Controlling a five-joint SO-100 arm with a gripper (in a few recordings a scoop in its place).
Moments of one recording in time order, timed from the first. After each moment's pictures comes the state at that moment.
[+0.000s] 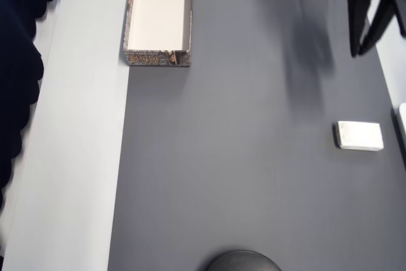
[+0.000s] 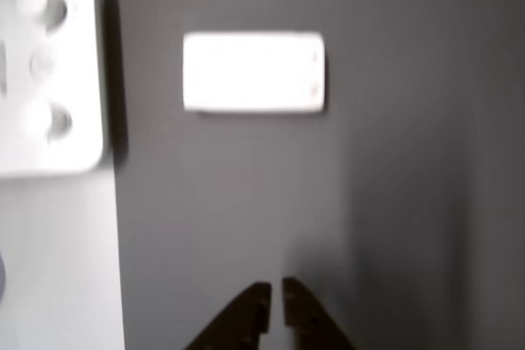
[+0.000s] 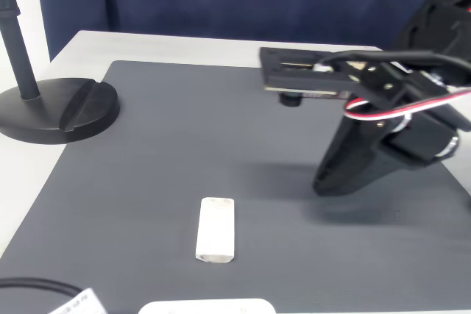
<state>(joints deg) -0.2 110.9 126.3 53.5 -5.3</state>
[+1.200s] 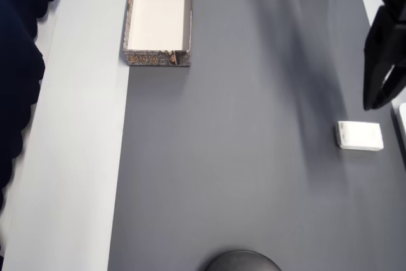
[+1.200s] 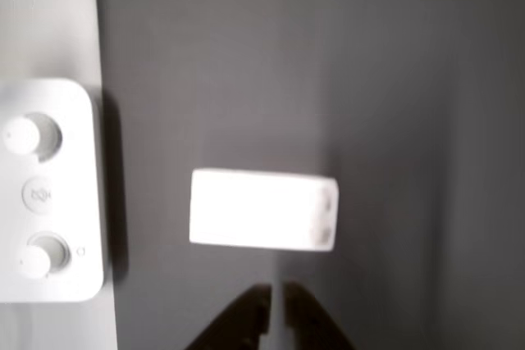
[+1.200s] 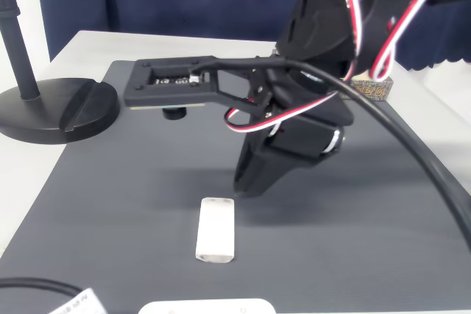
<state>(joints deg) -0.3 77.0 86.1 65.4 -1.5</state>
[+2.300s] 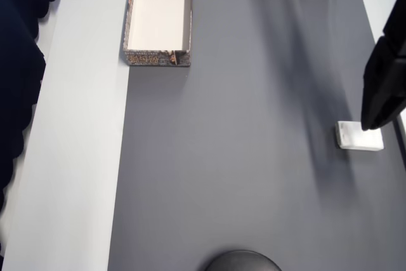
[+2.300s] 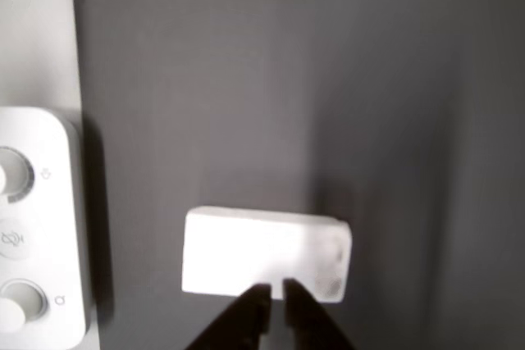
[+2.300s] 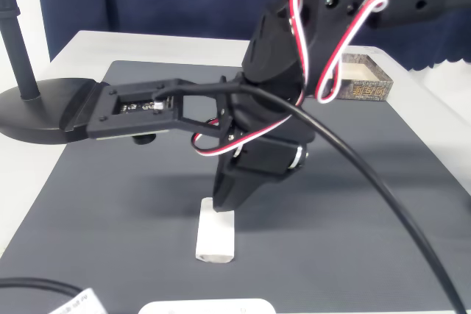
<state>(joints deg) -0.4 65.0 72.8 69.6 -0.1</state>
